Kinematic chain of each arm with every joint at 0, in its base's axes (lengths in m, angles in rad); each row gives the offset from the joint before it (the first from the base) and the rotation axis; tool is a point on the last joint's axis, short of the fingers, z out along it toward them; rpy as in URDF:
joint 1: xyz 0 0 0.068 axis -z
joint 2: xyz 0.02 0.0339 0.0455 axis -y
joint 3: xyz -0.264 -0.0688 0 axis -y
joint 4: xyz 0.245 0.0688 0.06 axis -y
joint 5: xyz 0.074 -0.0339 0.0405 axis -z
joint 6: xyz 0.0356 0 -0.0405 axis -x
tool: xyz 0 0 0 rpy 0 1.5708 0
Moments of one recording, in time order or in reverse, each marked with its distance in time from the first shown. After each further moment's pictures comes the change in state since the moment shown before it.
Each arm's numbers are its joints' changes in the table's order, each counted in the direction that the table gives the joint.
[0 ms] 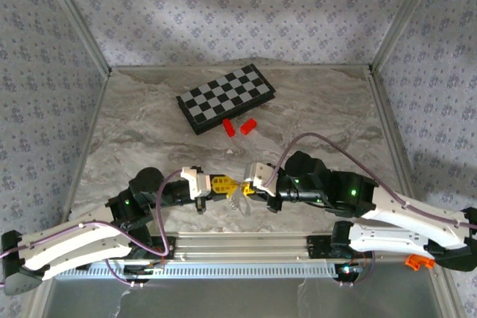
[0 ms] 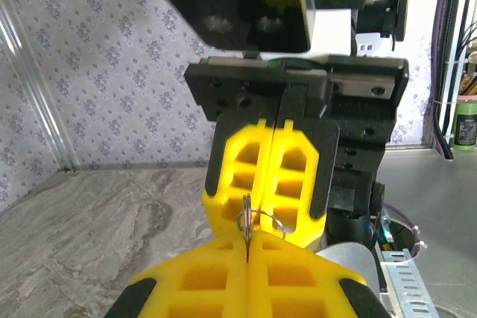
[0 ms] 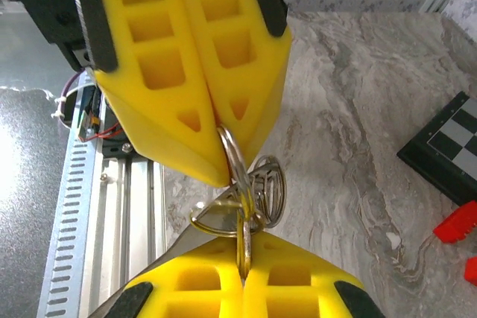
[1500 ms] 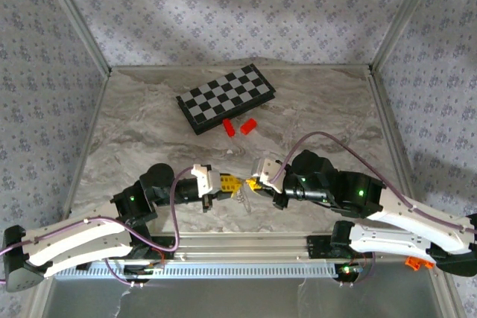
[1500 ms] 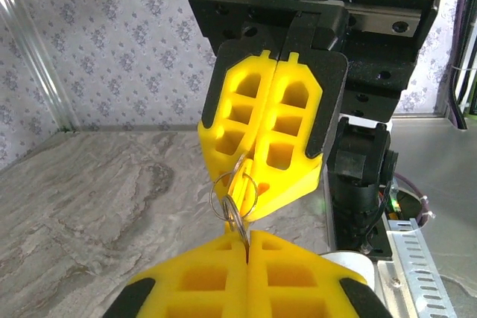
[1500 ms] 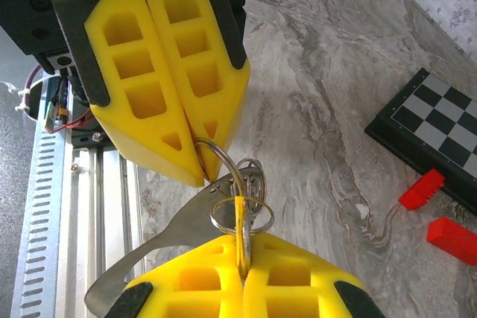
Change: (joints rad) left arm -0.001 -0.071 0.036 -0.087 -0.029 -0.016; right arm 0.038 0.037 -0.003 -0.056 0.055 -0.001
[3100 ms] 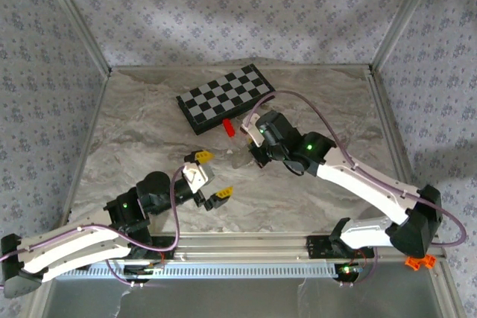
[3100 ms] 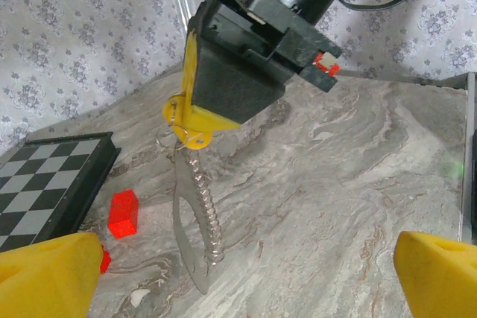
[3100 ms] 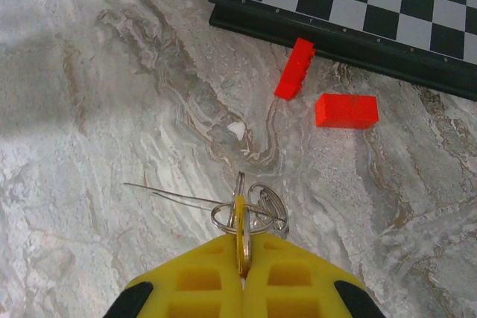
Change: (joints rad) left arm 0.000 0.127 -0.091 -0.127 -0.396 0.005; right arm 0.304 -0.450 0.214 -0.058 0.155 -0.196
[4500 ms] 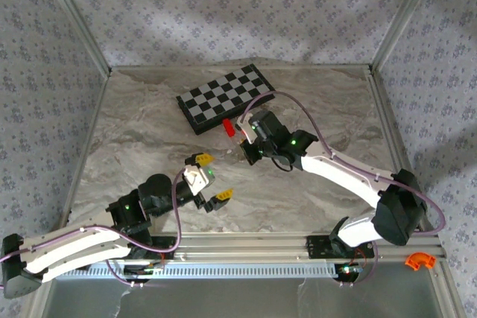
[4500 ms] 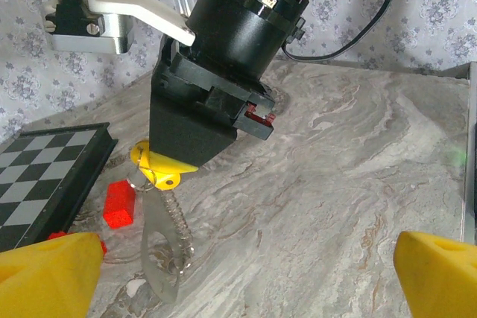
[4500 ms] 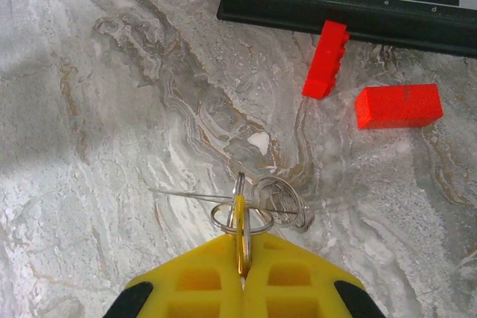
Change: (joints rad) left arm 0.000 0.010 -0.050 0.031 0.000 -0.001; right arm 0.055 -0.132 -0.070 0.179 -0.114 -0.085
